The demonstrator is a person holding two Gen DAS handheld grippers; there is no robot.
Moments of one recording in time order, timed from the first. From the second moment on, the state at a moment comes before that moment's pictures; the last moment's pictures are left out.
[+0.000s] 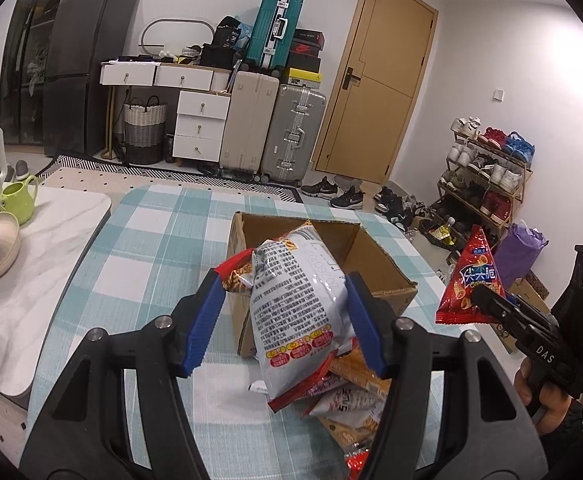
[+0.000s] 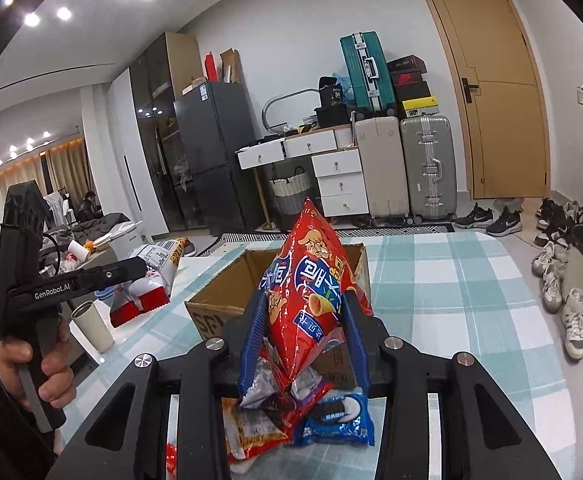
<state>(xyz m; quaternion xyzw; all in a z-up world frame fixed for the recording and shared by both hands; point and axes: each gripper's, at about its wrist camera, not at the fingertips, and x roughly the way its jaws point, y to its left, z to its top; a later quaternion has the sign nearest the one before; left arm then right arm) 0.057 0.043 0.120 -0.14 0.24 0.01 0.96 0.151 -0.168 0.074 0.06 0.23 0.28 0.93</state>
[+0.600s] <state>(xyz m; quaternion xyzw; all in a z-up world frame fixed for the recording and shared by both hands) 0.134 0.035 0.120 -0.12 0.26 0.01 0.96 0.197 -0.139 0.077 0.05 0.24 0.29 0.92</state>
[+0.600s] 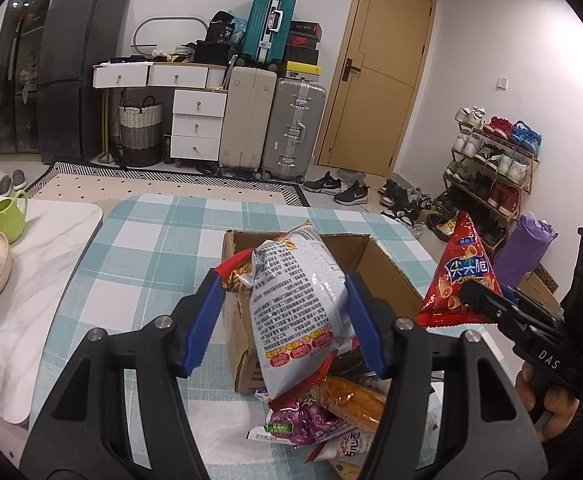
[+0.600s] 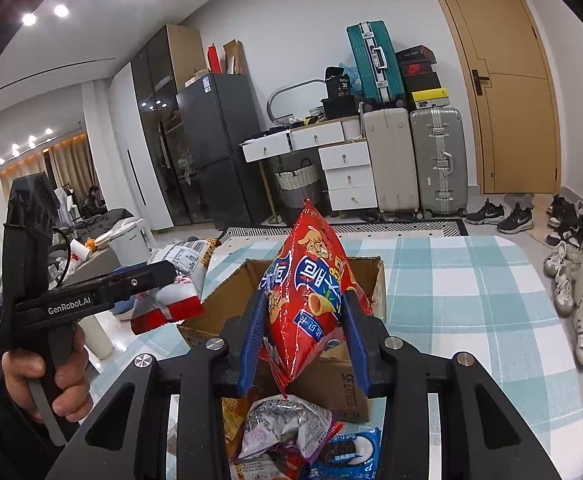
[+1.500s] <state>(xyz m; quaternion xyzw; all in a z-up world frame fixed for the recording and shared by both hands) 0.215 0.027 0.071 -0.09 0.31 0.01 0.95 0.240 -0.115 0.058 0.04 0.28 0.29 0.91</state>
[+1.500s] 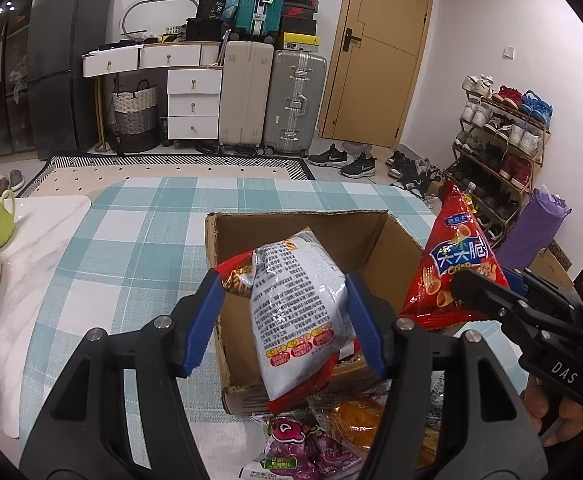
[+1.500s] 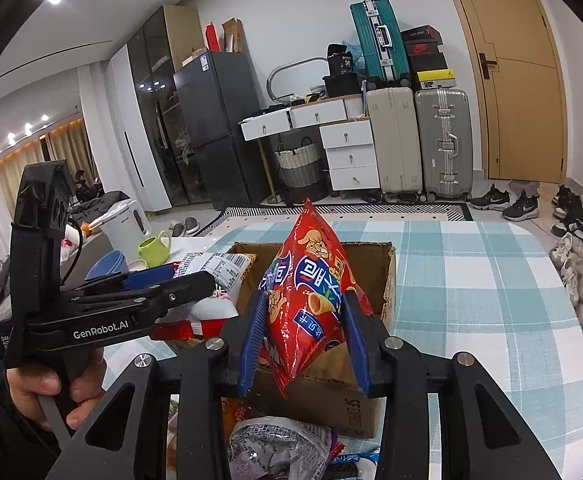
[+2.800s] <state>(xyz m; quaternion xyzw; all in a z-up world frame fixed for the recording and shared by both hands) 0.078 0.027 0.060 -0.08 0.31 0.02 0.95 0.139 -0.180 0.035 0.01 0.30 0.22 0.93</state>
